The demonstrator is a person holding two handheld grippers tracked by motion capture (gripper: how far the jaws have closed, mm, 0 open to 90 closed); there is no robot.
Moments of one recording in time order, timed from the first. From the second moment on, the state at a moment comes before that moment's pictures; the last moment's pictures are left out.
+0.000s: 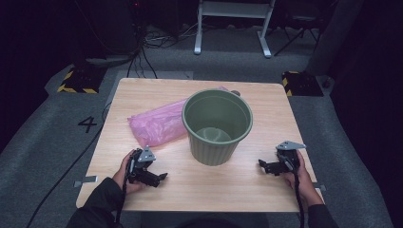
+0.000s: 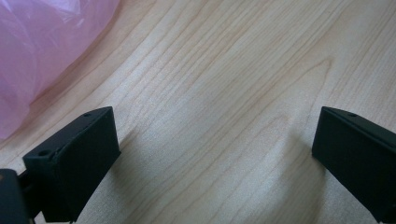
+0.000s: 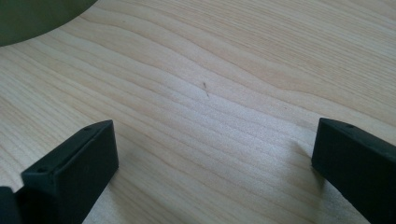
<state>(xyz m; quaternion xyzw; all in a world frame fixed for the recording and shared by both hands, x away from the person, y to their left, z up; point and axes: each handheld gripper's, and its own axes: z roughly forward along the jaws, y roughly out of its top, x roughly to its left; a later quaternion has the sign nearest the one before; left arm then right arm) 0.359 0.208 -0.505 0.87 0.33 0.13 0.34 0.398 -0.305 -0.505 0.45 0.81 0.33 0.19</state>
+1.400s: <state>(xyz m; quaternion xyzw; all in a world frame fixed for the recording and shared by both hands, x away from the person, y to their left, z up) 0.407 0.091 -0.484 0.88 0.26 0.14 0.38 0.396 -0.306 -0.504 0.43 0.81 0.34 0.19</state>
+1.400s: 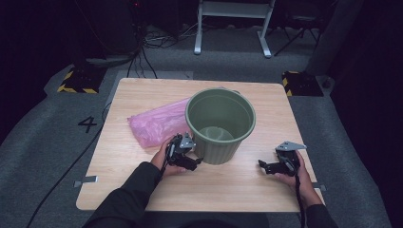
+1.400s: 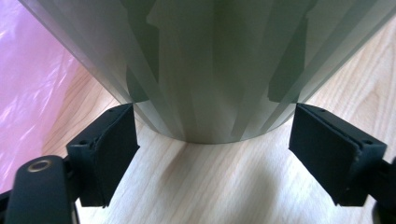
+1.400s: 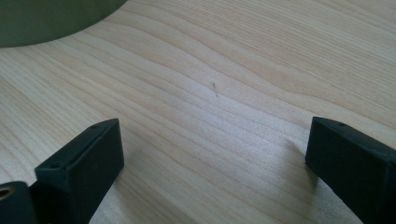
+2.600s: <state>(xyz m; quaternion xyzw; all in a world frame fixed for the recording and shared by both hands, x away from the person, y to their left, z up) 0.422 0.235 -0.473 0.82 0.40 0.23 0.35 0.394 -0.308 -0.504 0.43 0.82 0.35 0.19</state>
